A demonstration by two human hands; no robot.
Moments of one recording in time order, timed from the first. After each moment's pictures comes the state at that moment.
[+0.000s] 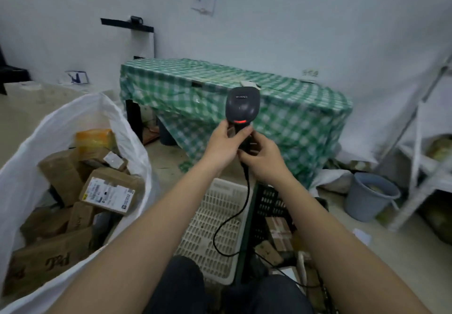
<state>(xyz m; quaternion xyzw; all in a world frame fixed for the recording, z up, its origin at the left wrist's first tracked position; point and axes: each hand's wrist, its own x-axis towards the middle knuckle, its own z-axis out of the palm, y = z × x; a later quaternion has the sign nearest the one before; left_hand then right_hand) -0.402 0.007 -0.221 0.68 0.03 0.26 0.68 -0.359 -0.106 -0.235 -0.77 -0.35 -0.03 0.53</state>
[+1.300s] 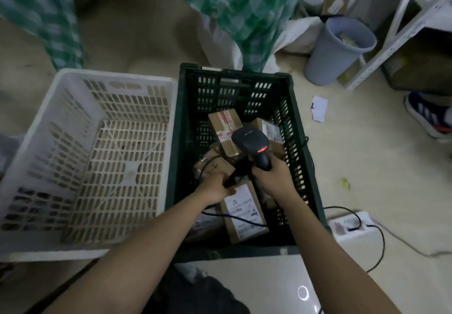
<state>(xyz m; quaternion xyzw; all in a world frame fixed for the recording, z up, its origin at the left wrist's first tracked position) -0.222 -0.149 -0.641 0.84 0.03 -0.35 0.41 -0.217 -0.313 -0.581 -0.87 0.12 0.12 0.46</state>
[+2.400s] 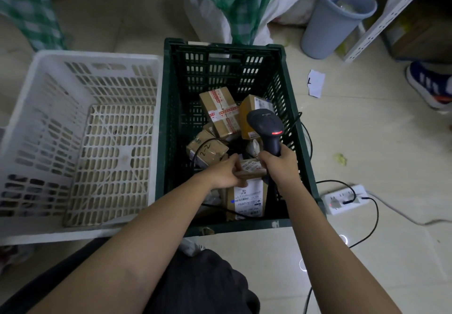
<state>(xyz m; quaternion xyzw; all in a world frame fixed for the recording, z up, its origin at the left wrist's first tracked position) -0.229 -0.184 -0.638 0.84 -0.08 -0.39 0.37 -0.246 -0.335 -0.583 -0.77 0.25 0.08 0.58</state>
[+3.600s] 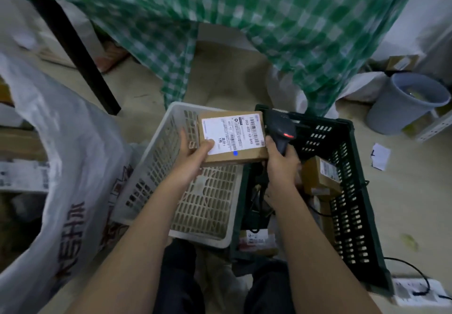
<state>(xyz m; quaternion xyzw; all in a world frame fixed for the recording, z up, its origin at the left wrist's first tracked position) -0.289 0.038 -0.473 0.68 0.25 -0.01 0.69 -0.227 -0.139 -0.474 -0.68 0.17 0.01 0.72</state>
